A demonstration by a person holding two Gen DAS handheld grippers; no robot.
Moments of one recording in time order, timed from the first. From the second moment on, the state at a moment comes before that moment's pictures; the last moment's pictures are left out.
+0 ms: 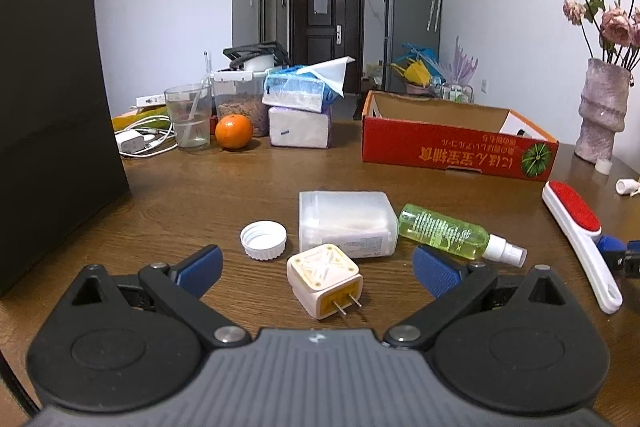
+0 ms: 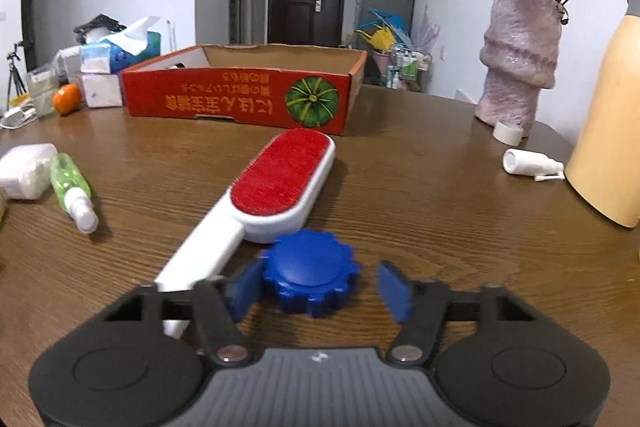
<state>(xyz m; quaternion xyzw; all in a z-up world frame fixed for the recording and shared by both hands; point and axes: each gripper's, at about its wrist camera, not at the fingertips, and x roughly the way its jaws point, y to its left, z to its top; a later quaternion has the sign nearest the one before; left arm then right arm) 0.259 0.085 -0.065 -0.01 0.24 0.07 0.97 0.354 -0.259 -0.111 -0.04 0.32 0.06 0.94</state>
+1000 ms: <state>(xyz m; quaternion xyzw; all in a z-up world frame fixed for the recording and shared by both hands) 0.324 0.095 -0.096 -0.02 0.33 0.10 0.94 0.338 -0.268 -0.100 -0.02 0.28 0.05 0.96</state>
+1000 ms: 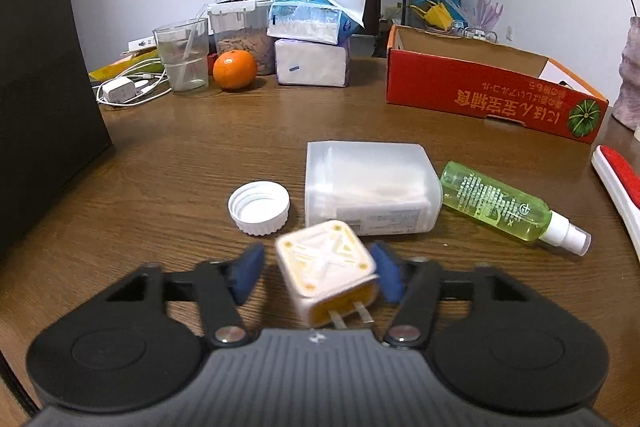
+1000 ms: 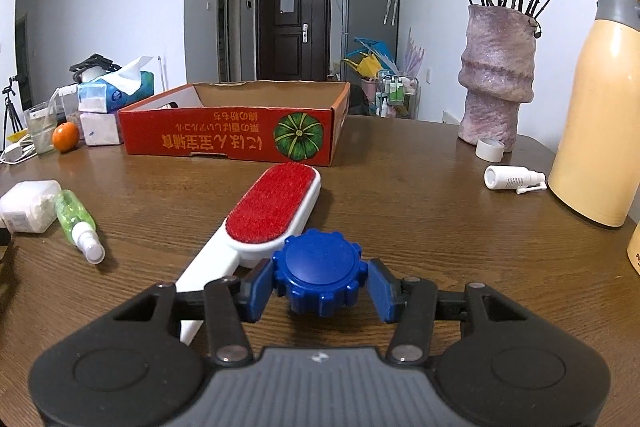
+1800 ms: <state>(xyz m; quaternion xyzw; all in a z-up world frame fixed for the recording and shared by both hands) 0.306 0.098 -0.084 -0.02 0.29 0.11 0.95 0.327 -0.267 -0.096 -0.01 0.26 0.04 0.97</state>
